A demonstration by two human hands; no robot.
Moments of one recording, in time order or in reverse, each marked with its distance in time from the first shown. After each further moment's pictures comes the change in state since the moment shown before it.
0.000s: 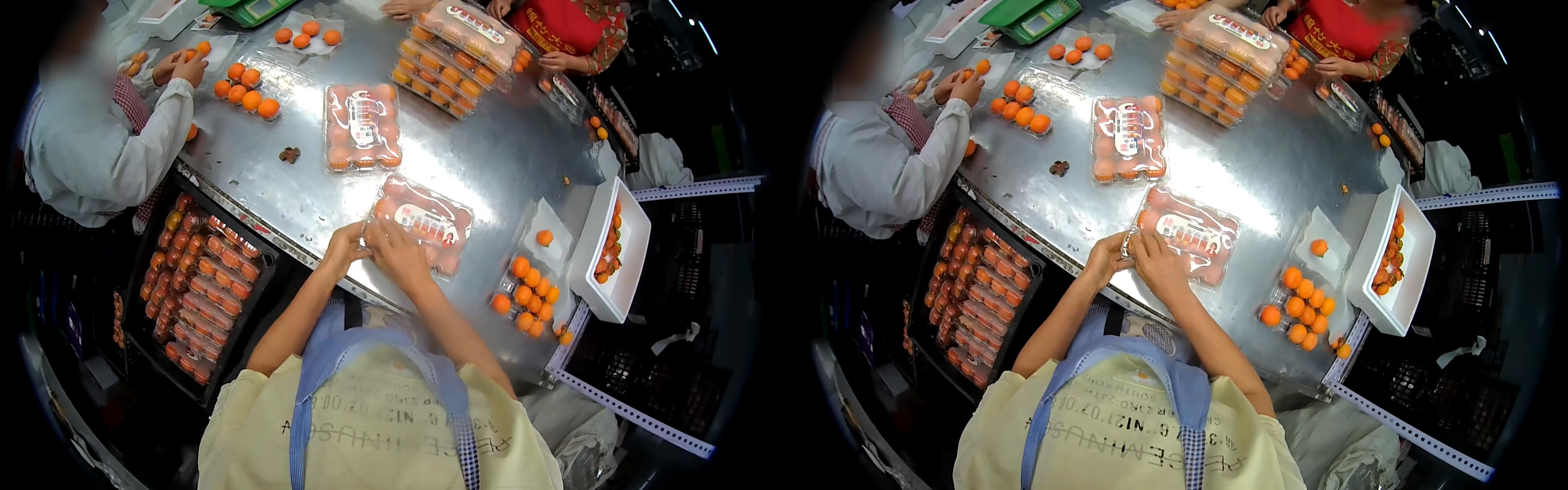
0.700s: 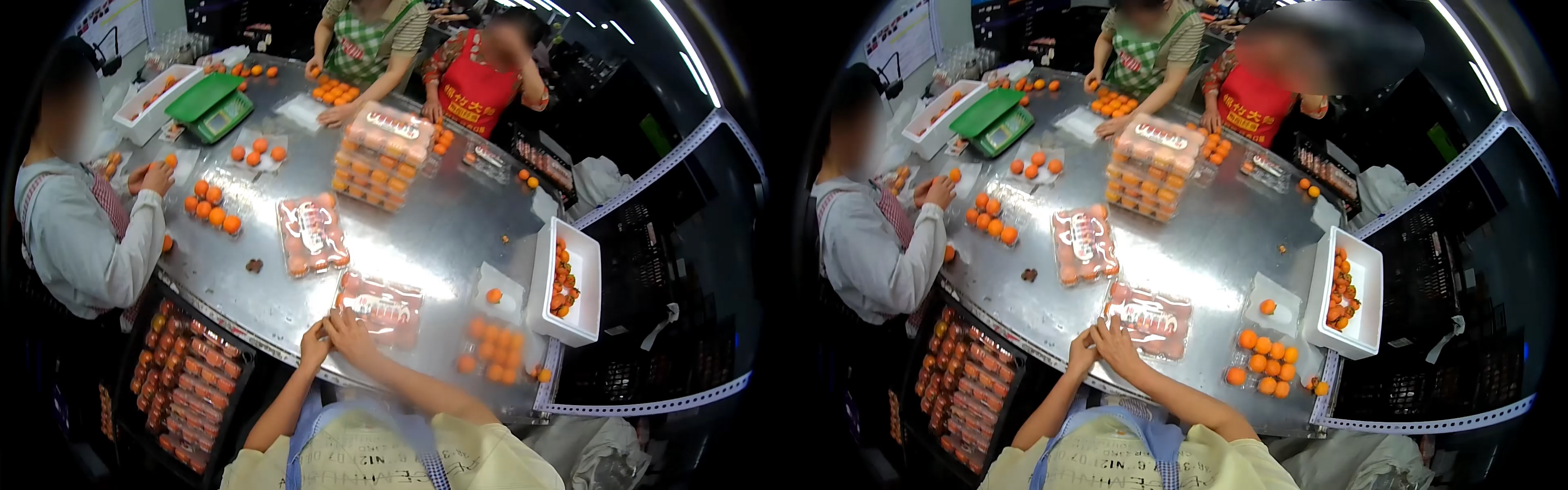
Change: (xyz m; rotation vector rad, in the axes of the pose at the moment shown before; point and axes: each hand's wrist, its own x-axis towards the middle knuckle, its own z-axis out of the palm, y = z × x) left_hand 0.010 -0.044 -0.007 0.241 0.175 0.288; right_hand 0.006 -0.012 0.012 -0.279 -0.231 -0.033
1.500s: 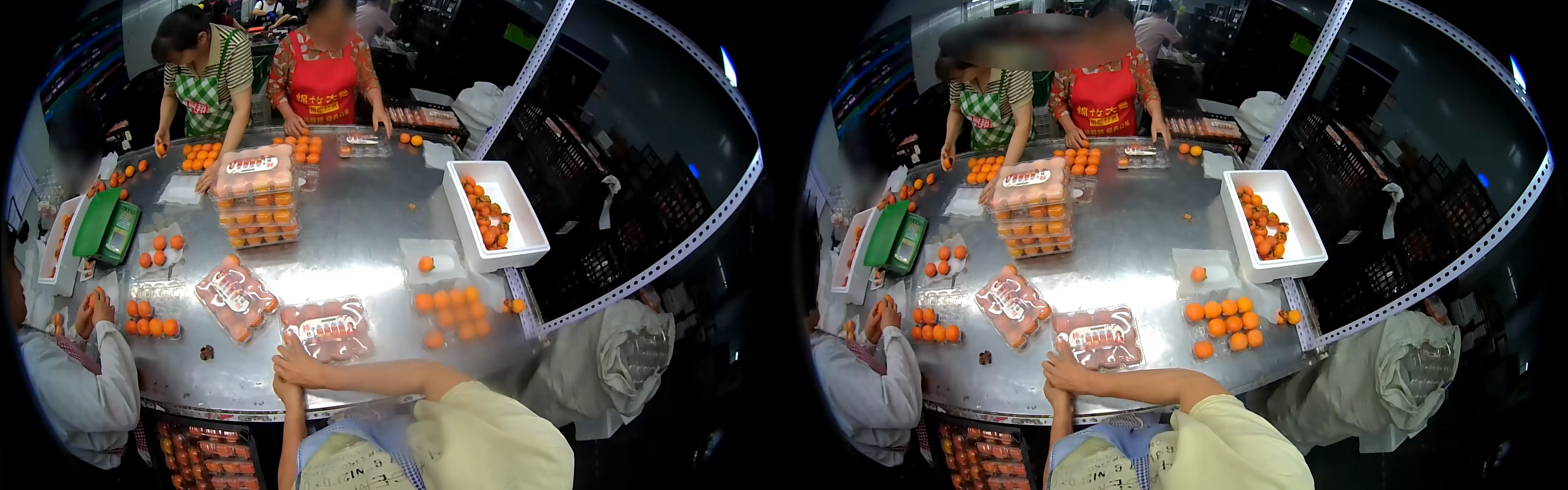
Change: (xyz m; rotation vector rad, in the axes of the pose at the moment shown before) left_hand 0.039 -0.021 -0.003 0.036 0.175 0.047; right_hand 0.030 0.006 0.024 0.011 0.002 -0.088
